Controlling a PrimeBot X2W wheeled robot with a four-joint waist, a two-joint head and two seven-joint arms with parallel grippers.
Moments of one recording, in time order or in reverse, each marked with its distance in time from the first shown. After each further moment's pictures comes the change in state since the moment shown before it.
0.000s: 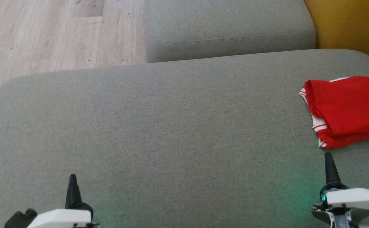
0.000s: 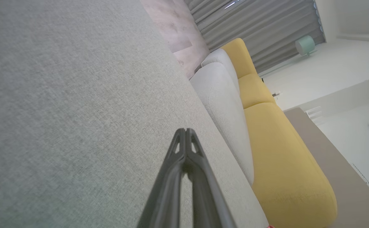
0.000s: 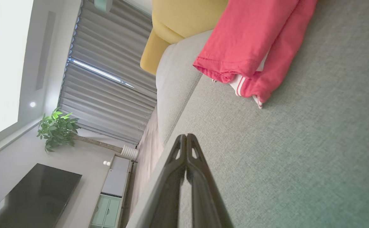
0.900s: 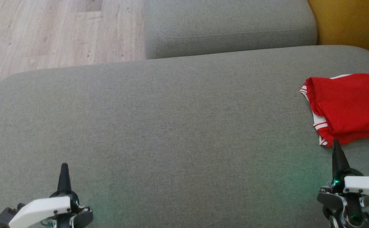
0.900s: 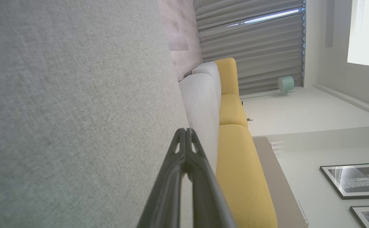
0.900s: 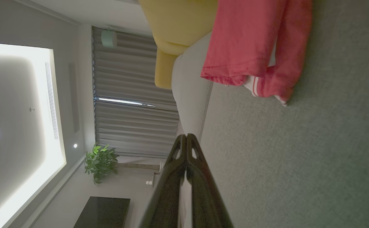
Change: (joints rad) left arm -0.086 -0.001 0.074 0.053 -0.306 -0.062 0.077; right arm -0.070 0.010 -0.060 0.000 0.299 0.000 0.077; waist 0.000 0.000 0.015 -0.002
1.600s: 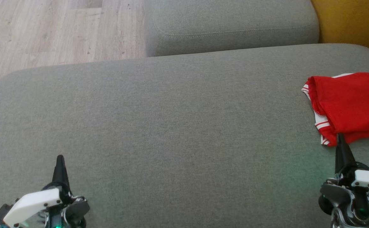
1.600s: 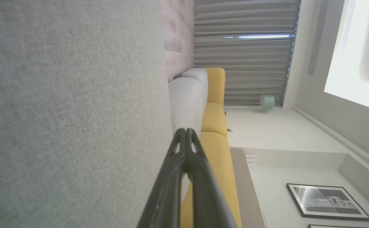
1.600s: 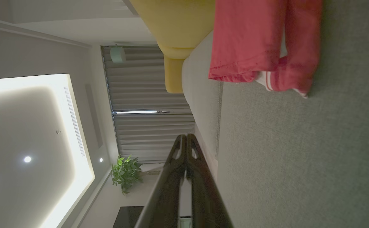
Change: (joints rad) left arm -0.054 -0.003 0.040 0.032 -0.170 -0.035 0.047; right arm -0.035 0.007 -0.035 0.000 0.167 0.000 0.040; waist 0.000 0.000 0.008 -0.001
